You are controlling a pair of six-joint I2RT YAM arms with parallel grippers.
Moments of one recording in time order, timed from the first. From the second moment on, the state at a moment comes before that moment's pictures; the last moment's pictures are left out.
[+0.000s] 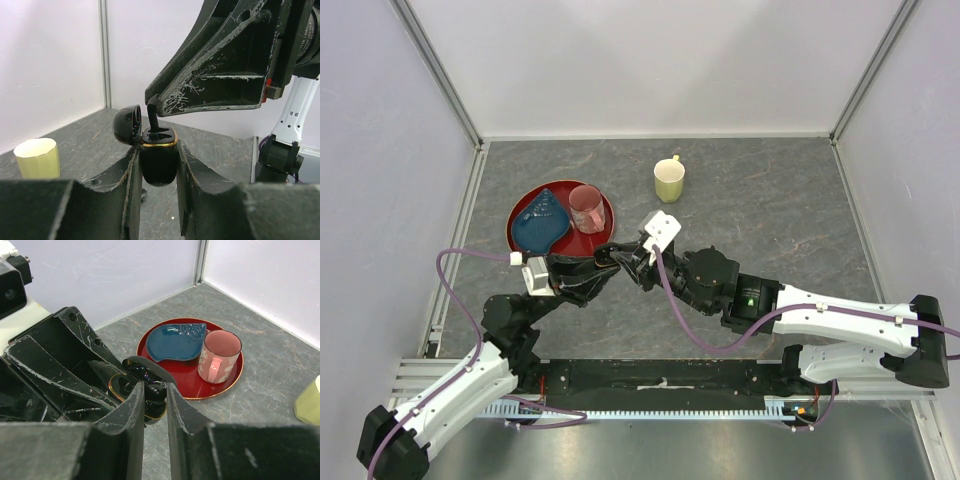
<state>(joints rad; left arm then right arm) -0.63 0.51 0.17 0.87 0.43 -0.27 1.29 1.18 1.02 0.16 0.35 0.02</state>
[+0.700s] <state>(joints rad) -0.63 0.51 0.17 0.87 0.41 -0.27 1.29 1.19 1.04 0.11 0.34 0.04</state>
